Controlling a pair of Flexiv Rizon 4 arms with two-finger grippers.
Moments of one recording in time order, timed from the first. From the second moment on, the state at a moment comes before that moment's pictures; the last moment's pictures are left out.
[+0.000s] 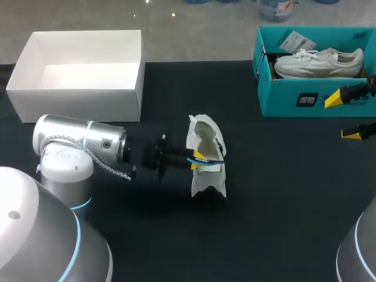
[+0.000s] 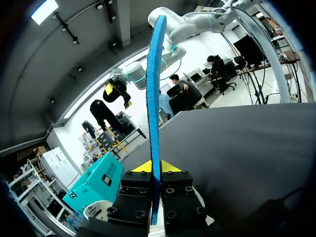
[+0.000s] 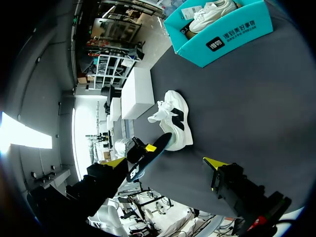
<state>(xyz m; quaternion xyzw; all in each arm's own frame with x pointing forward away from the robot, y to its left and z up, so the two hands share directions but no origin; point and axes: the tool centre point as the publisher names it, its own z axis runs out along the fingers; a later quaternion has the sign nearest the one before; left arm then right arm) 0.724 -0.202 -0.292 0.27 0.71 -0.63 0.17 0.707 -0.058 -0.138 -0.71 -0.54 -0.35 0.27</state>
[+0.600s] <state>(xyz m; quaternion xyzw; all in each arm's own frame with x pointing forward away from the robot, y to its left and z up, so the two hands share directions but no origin) 0.745 -0.204 -0.324 0.27 0.73 -0.58 0.25 0.706 -0.058 -0.138 -0.71 -0.54 -0.35 0.27</state>
